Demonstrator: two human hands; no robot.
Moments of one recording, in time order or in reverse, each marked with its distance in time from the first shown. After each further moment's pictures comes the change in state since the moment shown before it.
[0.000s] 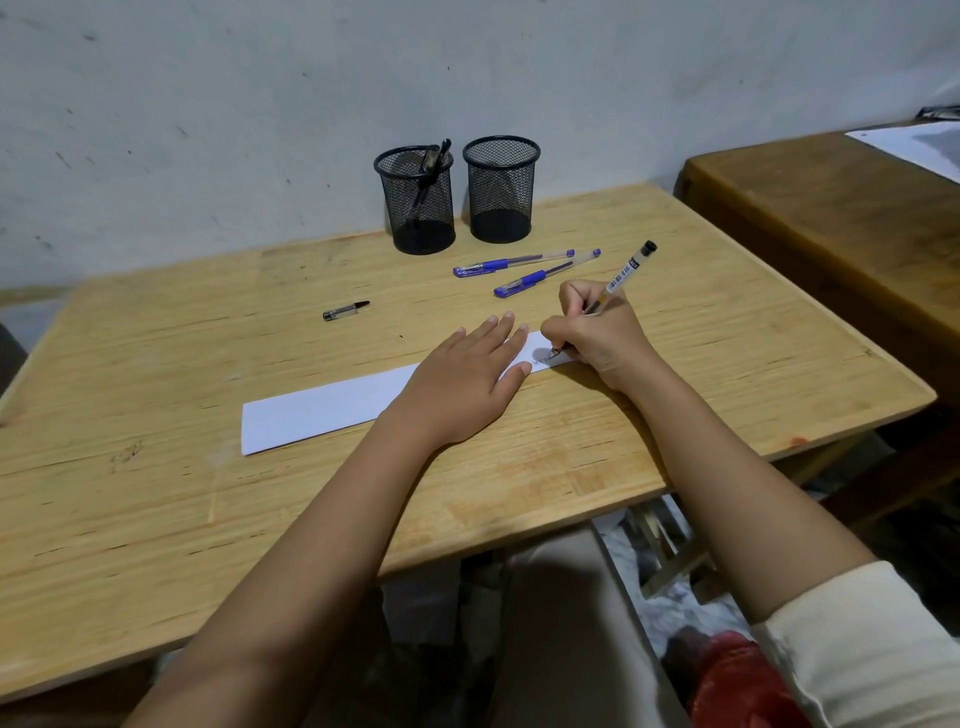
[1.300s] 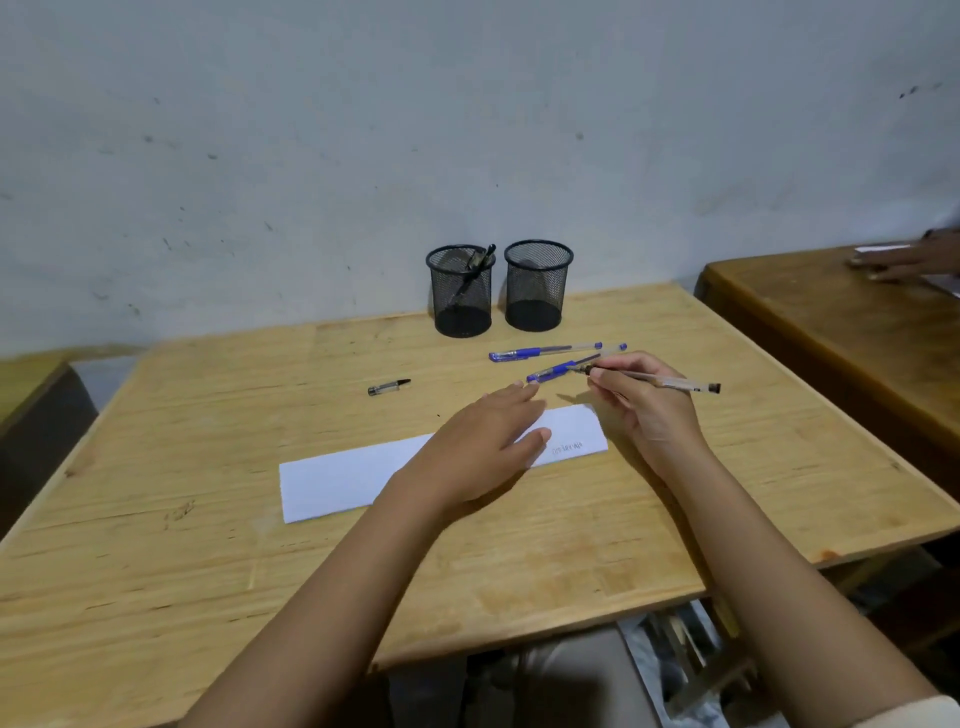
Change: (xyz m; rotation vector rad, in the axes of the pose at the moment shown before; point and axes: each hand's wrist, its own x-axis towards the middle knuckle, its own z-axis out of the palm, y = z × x) left_hand -0.009 -0.006 -0.033 -0.238 0.080 -0.001; right_hand 0.000 -0.018 -0.012 0.466 0.158 0.087
